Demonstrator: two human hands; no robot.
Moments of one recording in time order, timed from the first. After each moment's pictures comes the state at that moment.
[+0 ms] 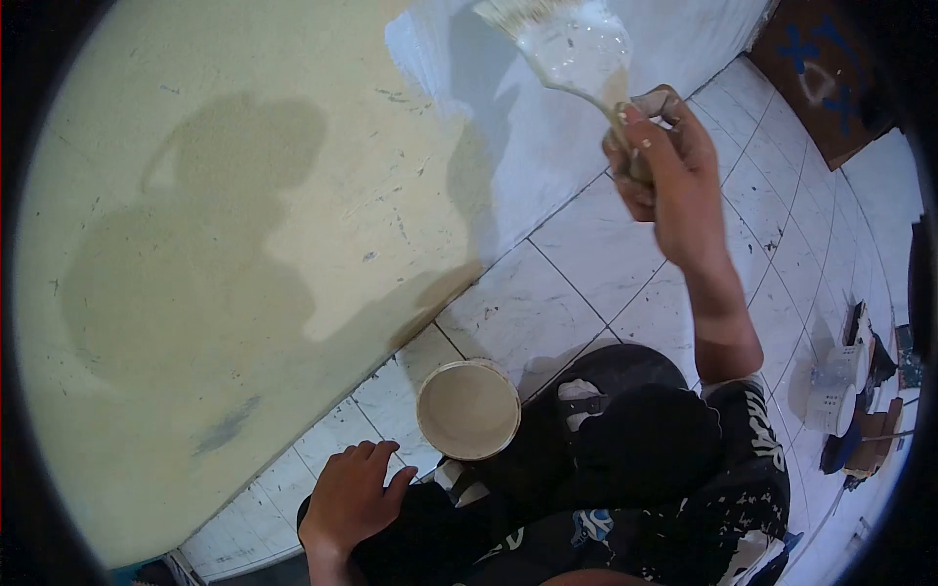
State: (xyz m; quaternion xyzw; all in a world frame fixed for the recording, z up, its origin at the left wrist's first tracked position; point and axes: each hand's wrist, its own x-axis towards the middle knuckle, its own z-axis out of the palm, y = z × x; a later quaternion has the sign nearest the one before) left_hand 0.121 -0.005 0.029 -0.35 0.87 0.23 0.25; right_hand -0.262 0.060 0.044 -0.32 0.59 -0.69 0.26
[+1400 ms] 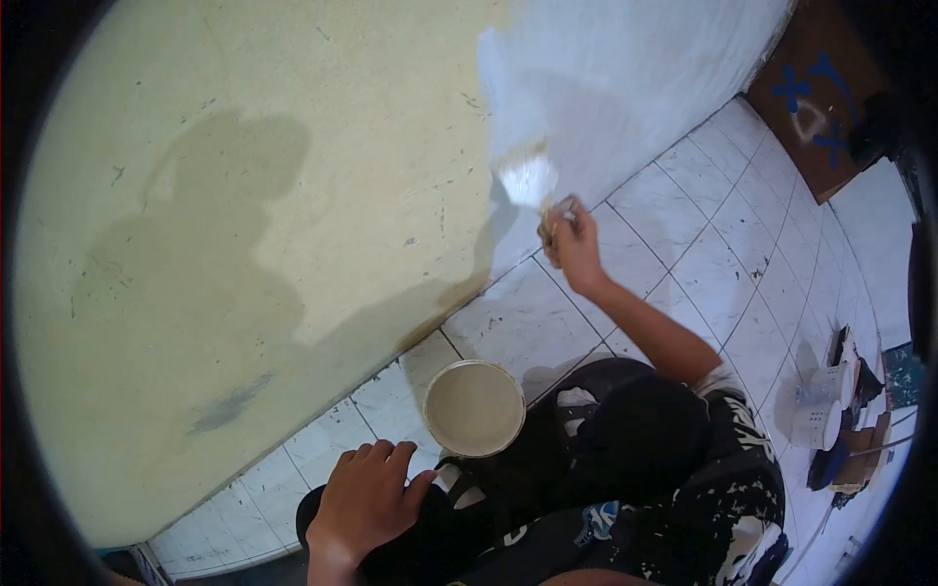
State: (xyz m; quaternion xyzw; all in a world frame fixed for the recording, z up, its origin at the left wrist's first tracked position) left_hand 0.150 0.012 0.045 -0.30 0.91 0.23 0.16; right_hand -0.229 0.007 -0.115 -0.27 0.57 -0.71 0.32
